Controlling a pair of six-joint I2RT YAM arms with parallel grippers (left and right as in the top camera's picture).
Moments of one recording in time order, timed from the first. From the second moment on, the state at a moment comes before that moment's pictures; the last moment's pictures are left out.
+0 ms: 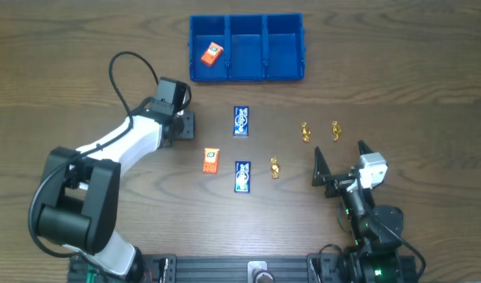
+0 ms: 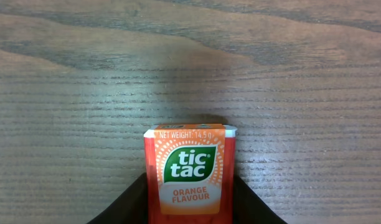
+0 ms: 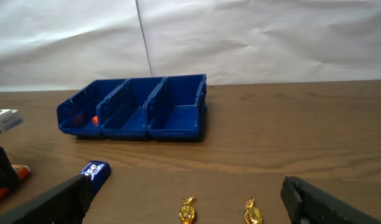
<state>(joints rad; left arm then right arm) -0.30 1.78 0.92 -0.31 -0.05 -0.26 0.13 0.01 0.01 -0.07 -0.07 0.12</state>
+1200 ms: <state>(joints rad) -0.37 2.37 2.32 -1.02 -0.15 -0.35 0.13 0.01 0.01 -0.07 -0.07 0.12</state>
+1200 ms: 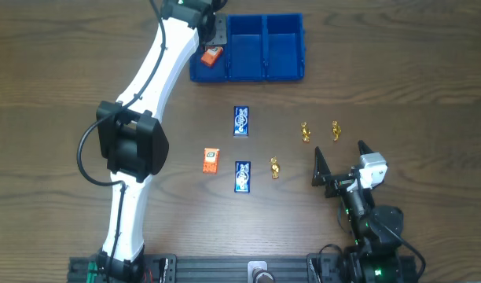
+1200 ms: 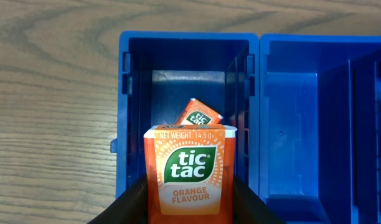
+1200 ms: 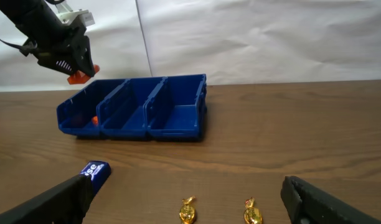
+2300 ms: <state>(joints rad) -0.54 1.47 1.41 -0.80 -0.19 -0.46 0.13 0.01 0.01 -0.07 -0.07 0.12</state>
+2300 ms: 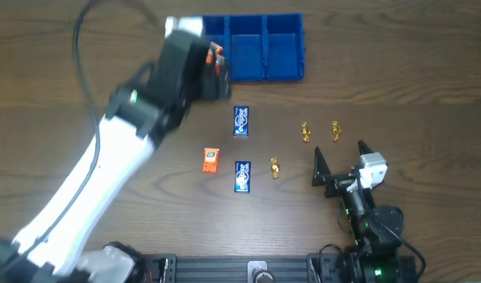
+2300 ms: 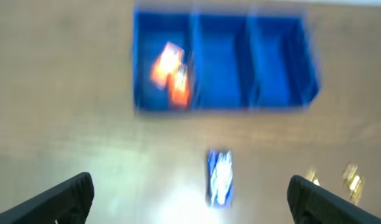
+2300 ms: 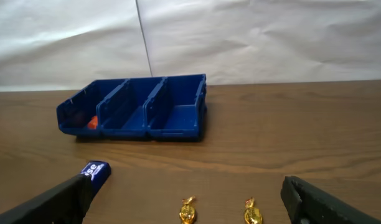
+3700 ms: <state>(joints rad) -0.66 1.63 0.78 -0.44 -0.14 -0.57 0.13 0.01 0.01 -0.07 -0.07 0.12</state>
